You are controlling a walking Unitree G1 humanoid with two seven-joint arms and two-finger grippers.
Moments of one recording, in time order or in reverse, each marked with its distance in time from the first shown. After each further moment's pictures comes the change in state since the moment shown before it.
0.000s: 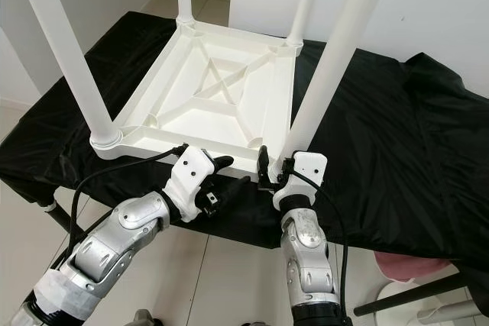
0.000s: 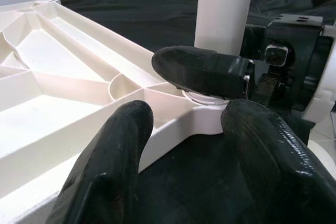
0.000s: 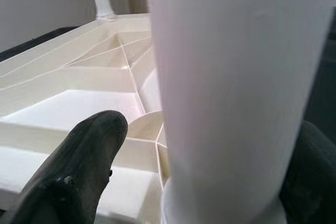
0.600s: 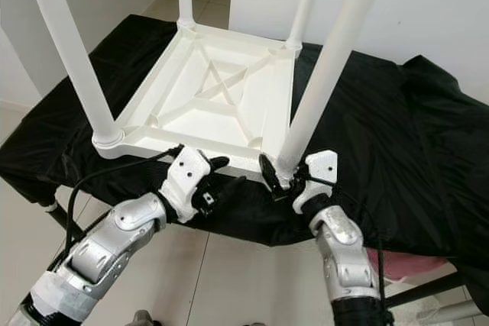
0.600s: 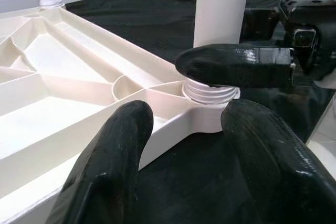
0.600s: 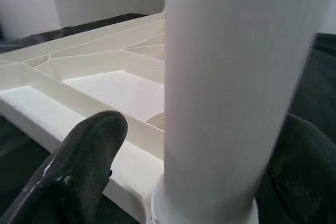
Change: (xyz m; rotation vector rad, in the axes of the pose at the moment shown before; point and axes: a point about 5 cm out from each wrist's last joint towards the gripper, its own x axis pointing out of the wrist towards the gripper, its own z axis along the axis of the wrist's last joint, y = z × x) left arm -0.003 0.003 0.000 0.007 -0.002 0.013; right arm 0.008 -0.030 0.007 -0.134 0.033 0.344
